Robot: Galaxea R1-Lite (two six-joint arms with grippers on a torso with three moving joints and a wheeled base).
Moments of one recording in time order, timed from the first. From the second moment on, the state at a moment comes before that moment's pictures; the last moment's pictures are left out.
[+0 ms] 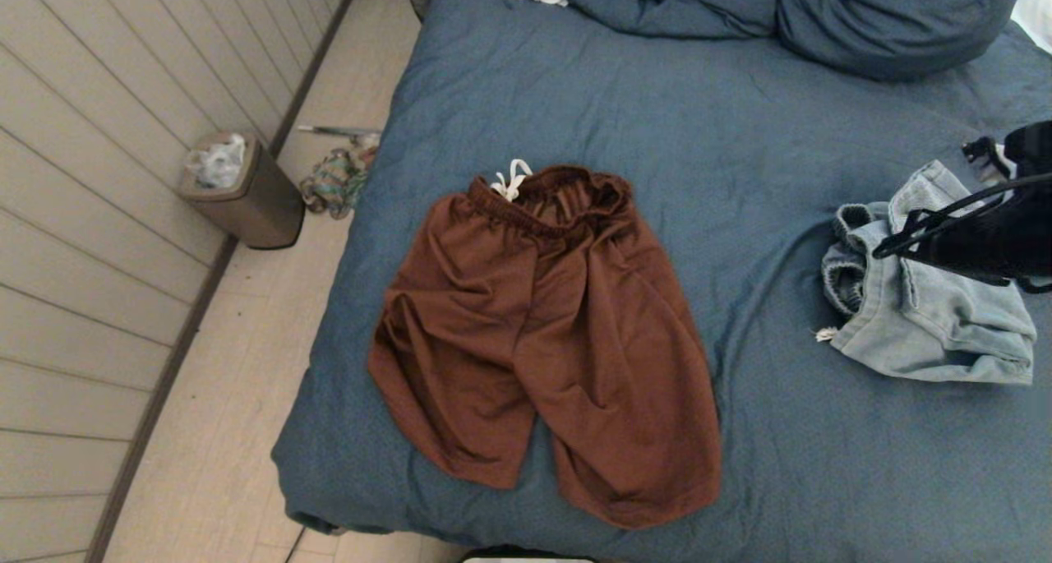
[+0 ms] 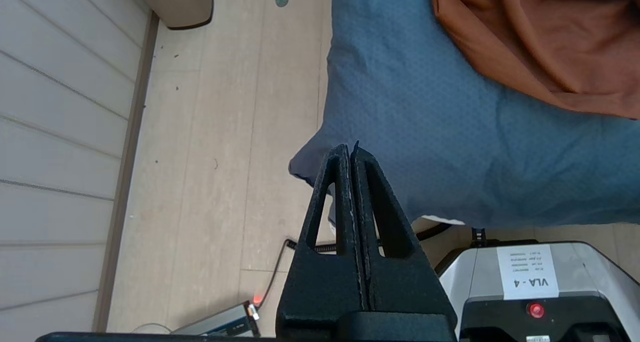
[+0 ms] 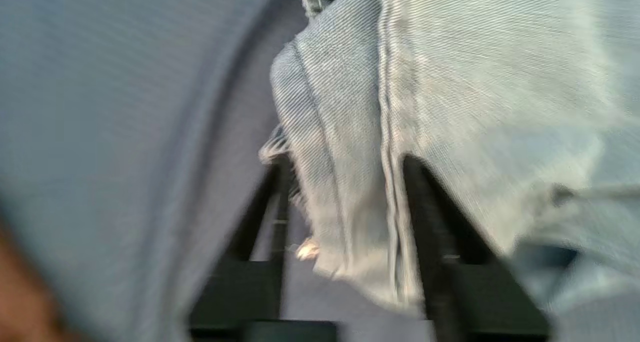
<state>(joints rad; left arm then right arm) 0.00 0.00 -0.03 0.09 -0.03 0.12 -0.28 1.77 -1.33 0.02 0.05 0.19</state>
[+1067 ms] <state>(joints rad) 0.00 0.00 -0.03 0.09 -0.04 0.11 -0.27 1.93 -1.41 0.02 -0.03 0.13</state>
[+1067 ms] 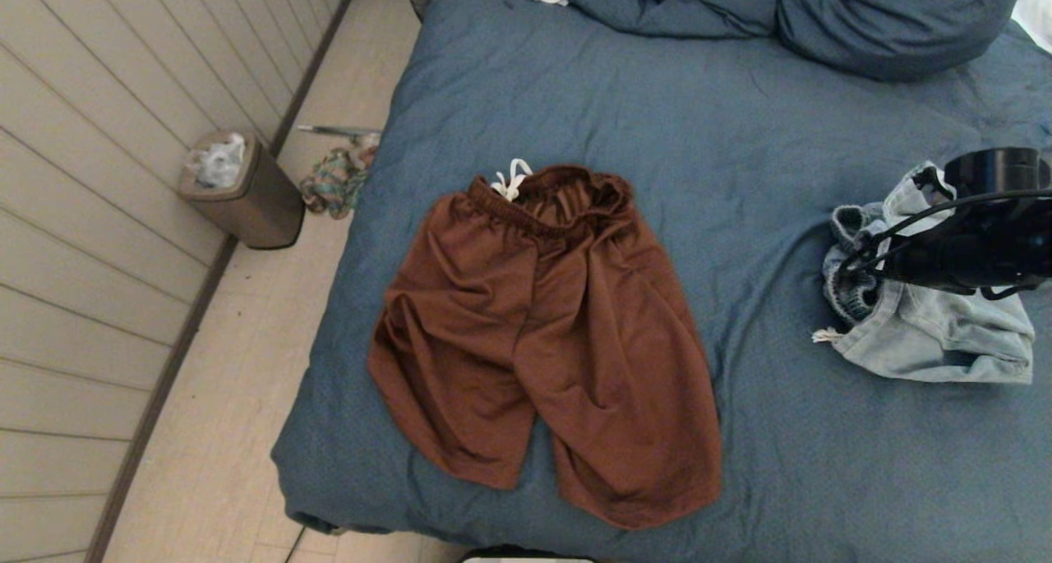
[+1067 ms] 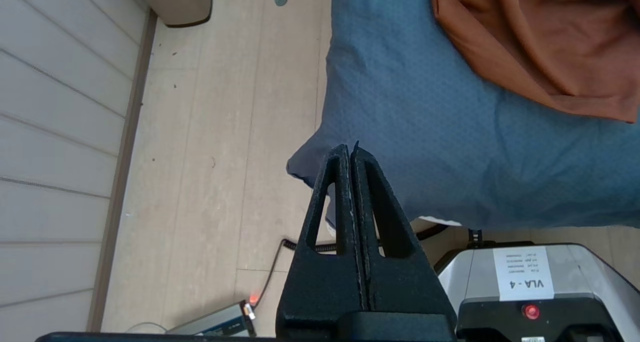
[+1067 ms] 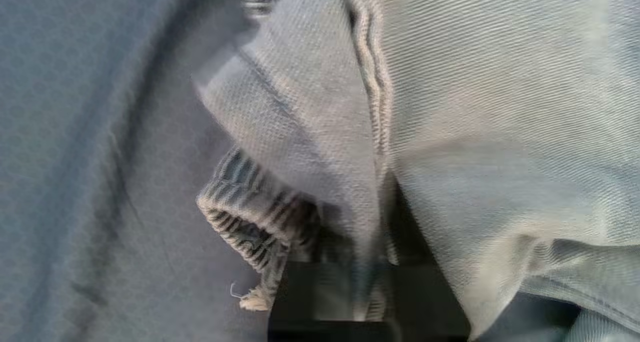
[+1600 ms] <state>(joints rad) 0.00 0.00 -0.03 0.10 -0.04 0.11 -0.03 1.66 -1.38 0.16 -0.02 0.17</state>
